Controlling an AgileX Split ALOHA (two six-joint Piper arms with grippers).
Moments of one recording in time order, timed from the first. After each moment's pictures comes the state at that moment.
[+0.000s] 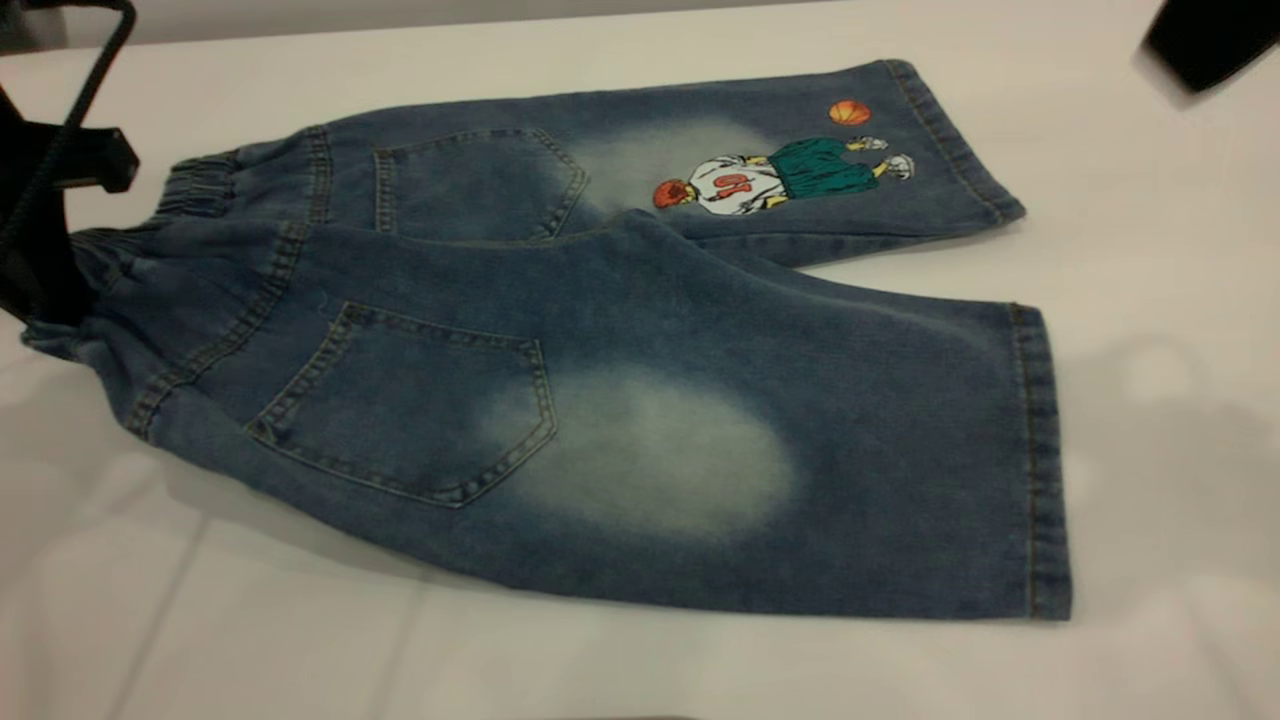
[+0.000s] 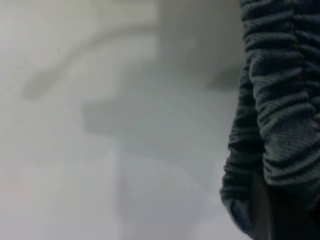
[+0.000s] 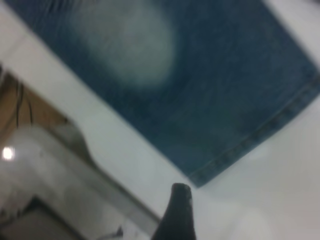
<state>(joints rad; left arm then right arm) -0.02 1.85 -0.98 -0.03 0.58 -0.09 0.25 1.40 -0.93 0.39 0.95 -0.50</state>
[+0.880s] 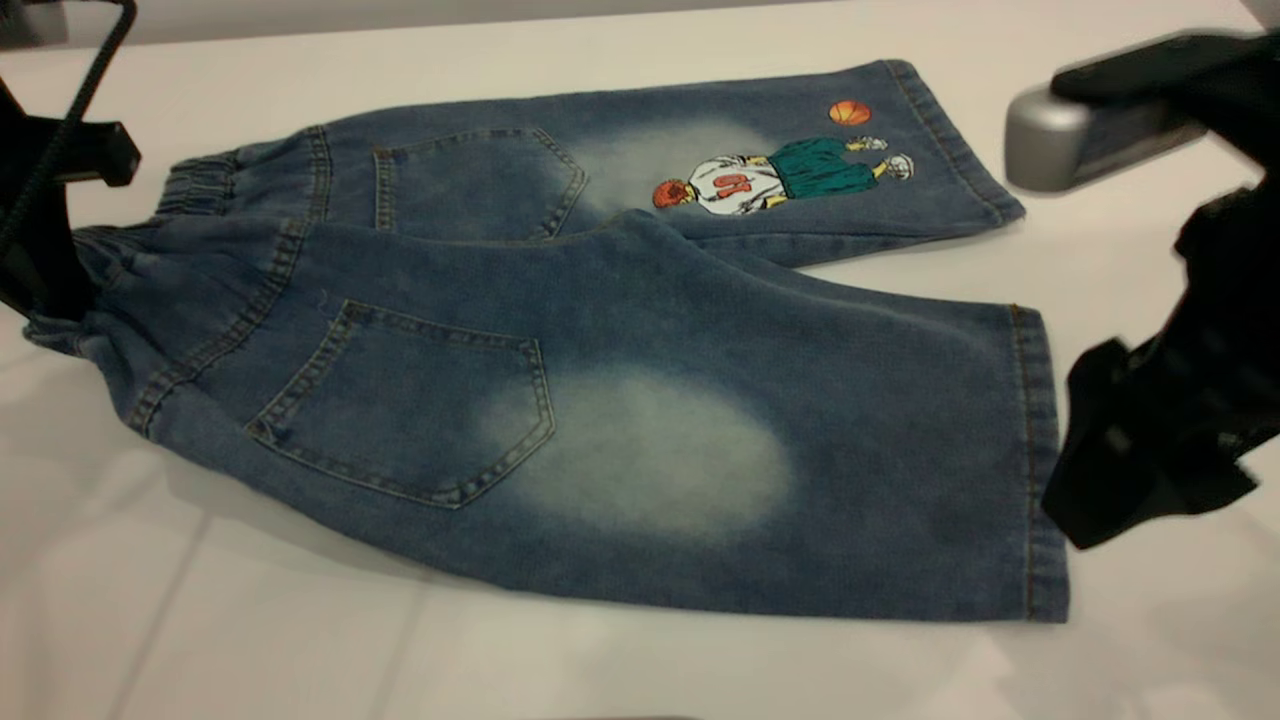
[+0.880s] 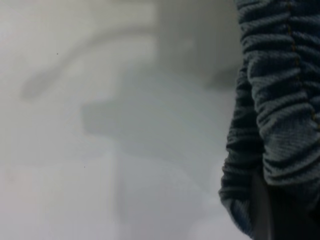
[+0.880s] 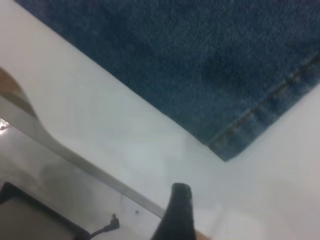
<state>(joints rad) -0.02 1.85 -0.98 -0.04 0.58 -0.08 0.42 1.60 -0.56 0.39 0.43 -0.34</state>
